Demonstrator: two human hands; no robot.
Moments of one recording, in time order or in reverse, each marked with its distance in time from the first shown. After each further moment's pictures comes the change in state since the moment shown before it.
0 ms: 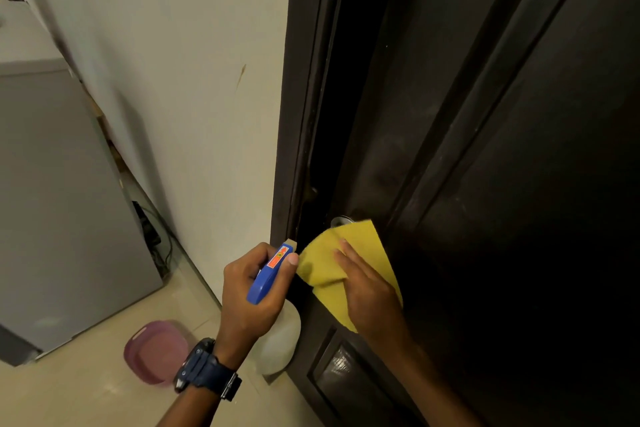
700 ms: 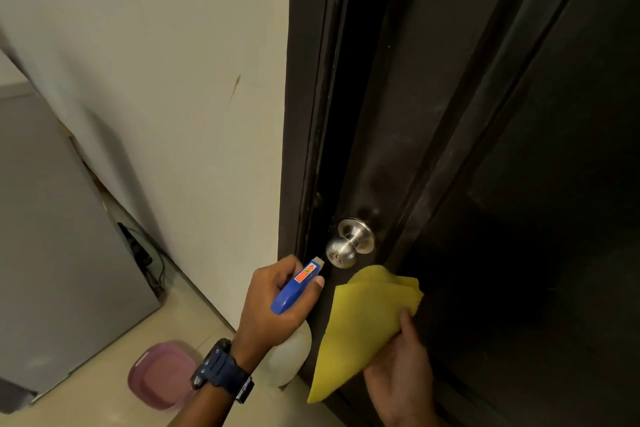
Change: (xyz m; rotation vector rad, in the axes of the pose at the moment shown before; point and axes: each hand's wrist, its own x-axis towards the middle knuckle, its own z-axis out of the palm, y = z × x) left_hand 0.016 -0.023 -0.012 -0.072 -0.324 0.004; right_hand -0.024 -0.100 -0.016 1.504 0.654 1.376
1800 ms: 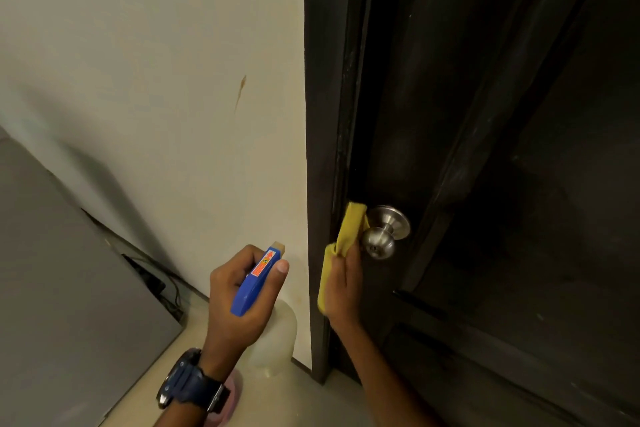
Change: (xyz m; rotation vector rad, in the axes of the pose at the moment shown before) left_hand 0.024 -0.018 -0.099 0.097 0.058 0.077; right_hand 0.103 0.123 0.100 -0.655 -0.070 -0.649
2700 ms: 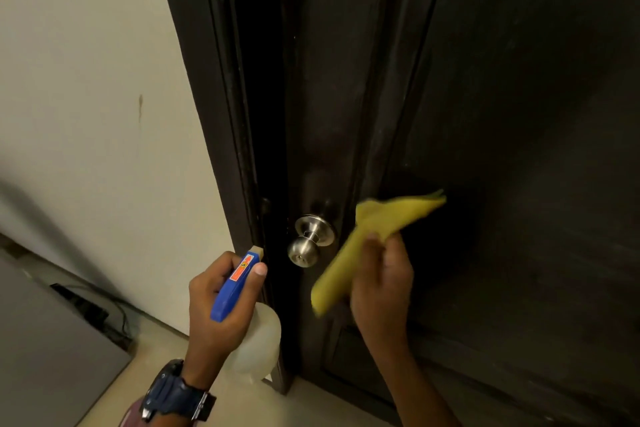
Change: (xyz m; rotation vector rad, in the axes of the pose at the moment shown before) left_hand -0.001 0.036 0.074 -0.097 -0.062 -0.011; right_hand -0.006 -0.110 -0.146 -0.046 0.221 -0.419
